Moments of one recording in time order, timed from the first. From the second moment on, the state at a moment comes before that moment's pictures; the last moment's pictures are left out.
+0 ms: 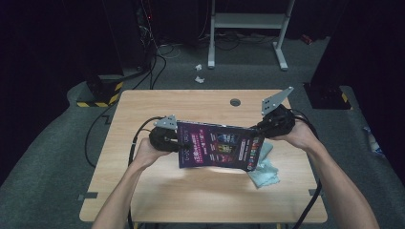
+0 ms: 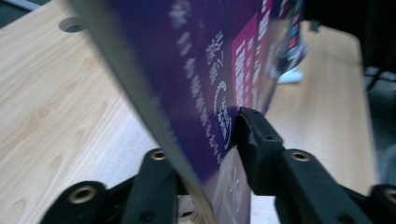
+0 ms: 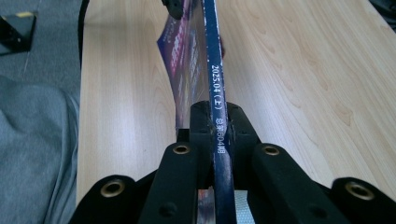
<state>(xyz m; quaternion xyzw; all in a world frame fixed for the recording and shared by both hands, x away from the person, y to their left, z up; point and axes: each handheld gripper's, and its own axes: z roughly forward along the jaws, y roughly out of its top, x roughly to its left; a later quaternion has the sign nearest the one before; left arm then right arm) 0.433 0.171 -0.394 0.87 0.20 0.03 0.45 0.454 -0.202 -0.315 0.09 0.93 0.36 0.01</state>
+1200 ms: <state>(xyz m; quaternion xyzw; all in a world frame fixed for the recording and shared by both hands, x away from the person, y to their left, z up) 0.441 0.177 -0.331 0.85 0.20 0.00 0.48 0.453 -0.217 -0.341 0.11 0.92 0.38 0.01</state>
